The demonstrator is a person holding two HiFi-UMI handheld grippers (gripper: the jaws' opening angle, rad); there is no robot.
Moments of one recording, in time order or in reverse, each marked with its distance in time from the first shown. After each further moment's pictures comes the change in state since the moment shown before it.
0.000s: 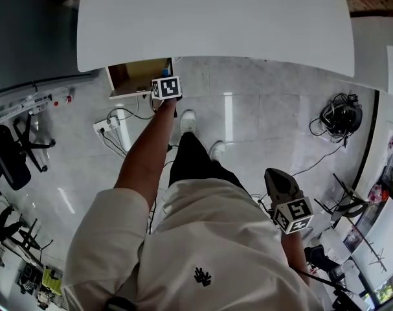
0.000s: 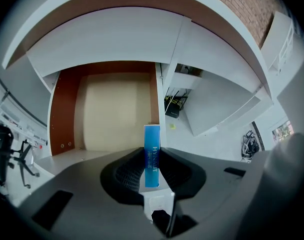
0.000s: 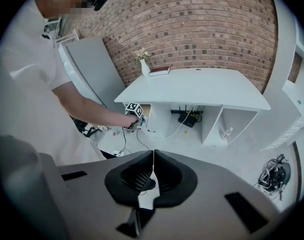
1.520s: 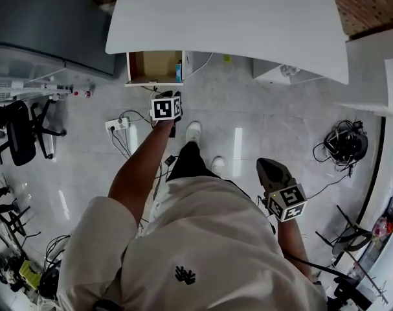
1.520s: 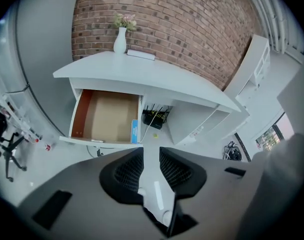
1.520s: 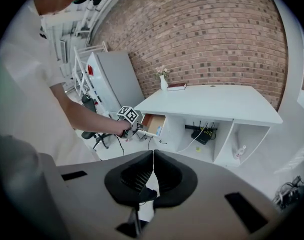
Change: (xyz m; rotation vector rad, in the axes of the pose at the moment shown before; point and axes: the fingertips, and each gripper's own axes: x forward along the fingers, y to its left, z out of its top) left arm -0.199 -0.068 -0.088 0.006 -0.214 -0.110; right arm -0.083 0.006 -0.064 -0.171 -0.190 0.162
